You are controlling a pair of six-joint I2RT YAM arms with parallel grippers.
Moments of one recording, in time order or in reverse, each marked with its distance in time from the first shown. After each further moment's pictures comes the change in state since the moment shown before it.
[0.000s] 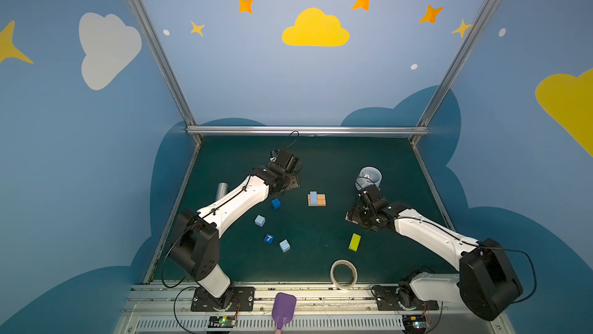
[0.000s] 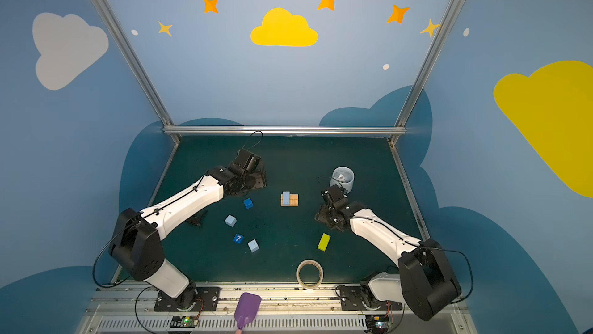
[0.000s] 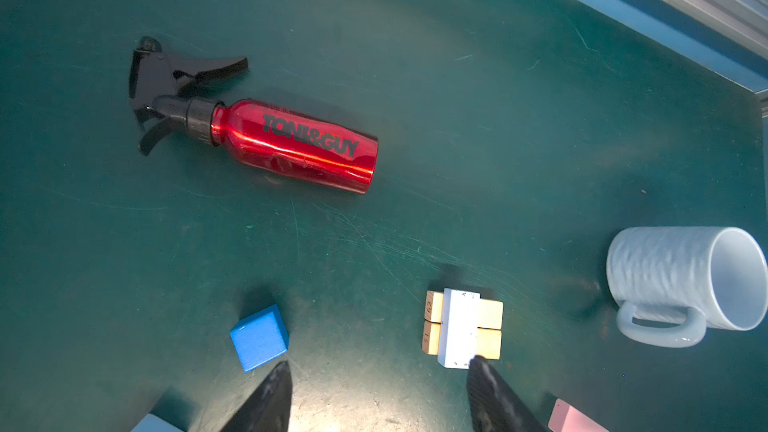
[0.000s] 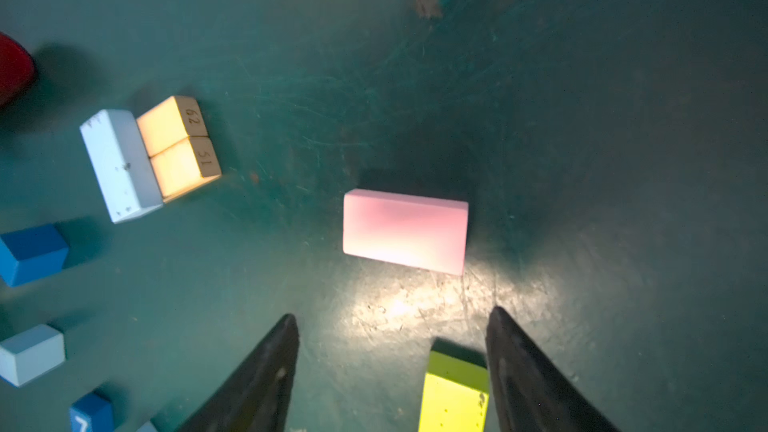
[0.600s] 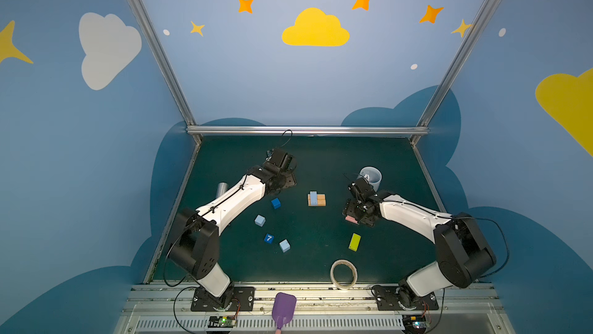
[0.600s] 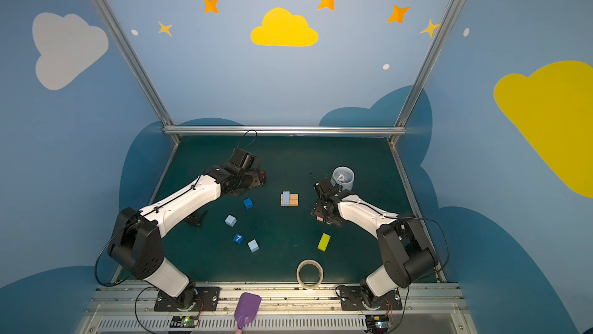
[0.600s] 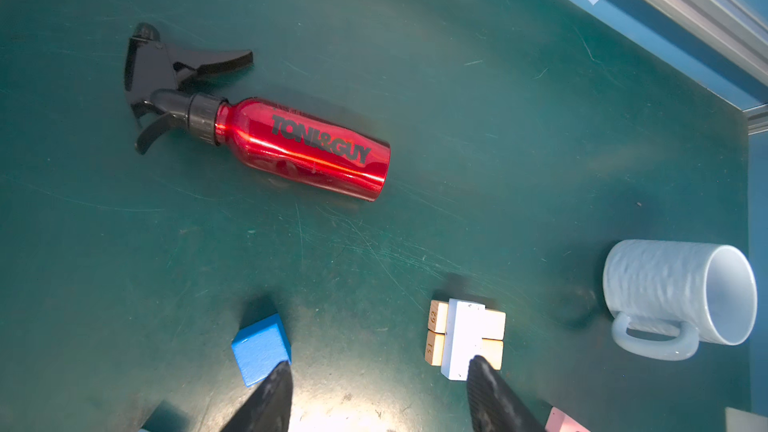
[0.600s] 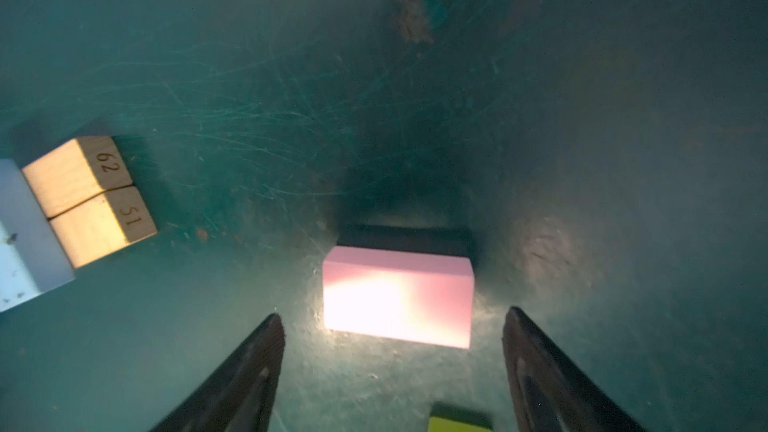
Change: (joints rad) left arm 0.048 0.001 -0.025 0.038 0.059 0.000; right arm 0.003 0.231 0.136 -0.047 0.044 -0.013
